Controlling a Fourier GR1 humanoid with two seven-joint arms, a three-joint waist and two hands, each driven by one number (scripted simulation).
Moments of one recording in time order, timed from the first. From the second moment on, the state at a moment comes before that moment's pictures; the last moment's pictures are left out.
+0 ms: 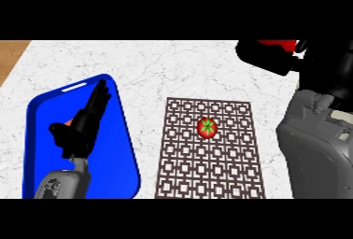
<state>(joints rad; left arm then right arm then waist) -0.15 0.07 -0.03 -1.53 -0.04 0.06 0.08 -0.81 -0.10 0.06 -1.80 1.11 -0.01 1.01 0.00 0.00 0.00</state>
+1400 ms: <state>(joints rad) -0.13 0.06 -0.04 -1.56 -0.05 0.05 0.09 -0.56 -0.48 -0.30 -1.27 1.02 -0.14 0.60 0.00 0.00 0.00</state>
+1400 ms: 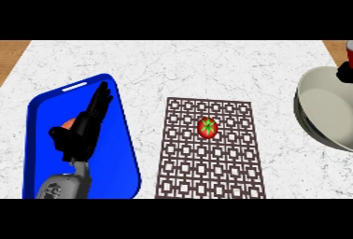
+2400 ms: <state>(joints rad) -0.12 0.04 -0.04 -1.56 -0.06 0.05 0.09 -0.45 -0.42 -0.53 -1.20 0.57 -0.22 0.16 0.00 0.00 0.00</state>
